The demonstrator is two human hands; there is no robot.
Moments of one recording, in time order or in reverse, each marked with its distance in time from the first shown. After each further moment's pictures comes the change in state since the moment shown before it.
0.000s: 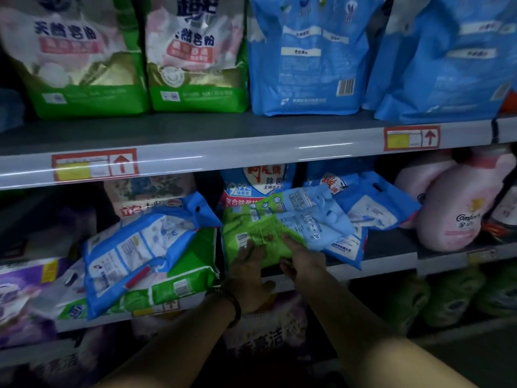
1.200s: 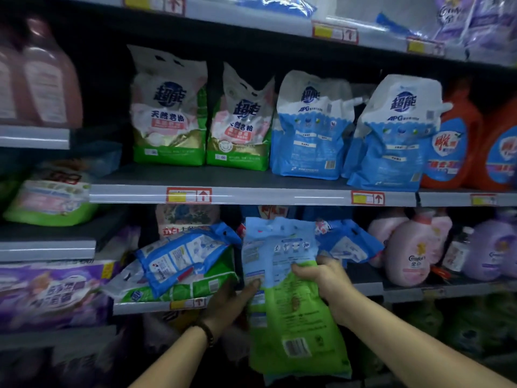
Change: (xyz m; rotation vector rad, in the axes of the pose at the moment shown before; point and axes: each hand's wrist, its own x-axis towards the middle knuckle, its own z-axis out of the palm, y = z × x) left_hand -0.169 0.012 -0.077 -0.894 0.119 -0.190; right_hand -0.266 -0.061 -0.078 -0.323 -0.422 -0.420
